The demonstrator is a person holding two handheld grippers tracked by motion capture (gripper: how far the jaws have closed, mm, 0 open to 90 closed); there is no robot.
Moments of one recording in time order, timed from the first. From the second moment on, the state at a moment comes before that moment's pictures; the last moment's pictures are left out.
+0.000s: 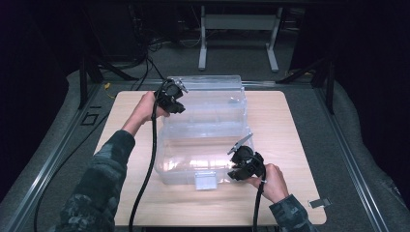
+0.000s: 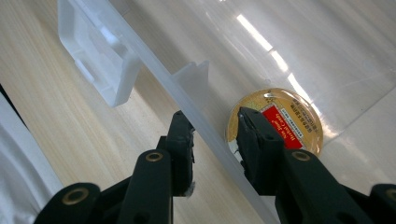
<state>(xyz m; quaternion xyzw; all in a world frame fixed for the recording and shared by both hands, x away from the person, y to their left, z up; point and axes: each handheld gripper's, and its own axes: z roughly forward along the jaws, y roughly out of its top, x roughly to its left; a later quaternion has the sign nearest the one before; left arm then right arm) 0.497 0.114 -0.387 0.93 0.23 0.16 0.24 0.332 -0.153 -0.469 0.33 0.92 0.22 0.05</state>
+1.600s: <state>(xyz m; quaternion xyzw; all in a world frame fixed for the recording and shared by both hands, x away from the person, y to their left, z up) 0.480 0.110 -0.370 0.94 0.19 0.16 0.22 0.329 -0.150 -0.473 0.35 0.90 0.23 0.08</state>
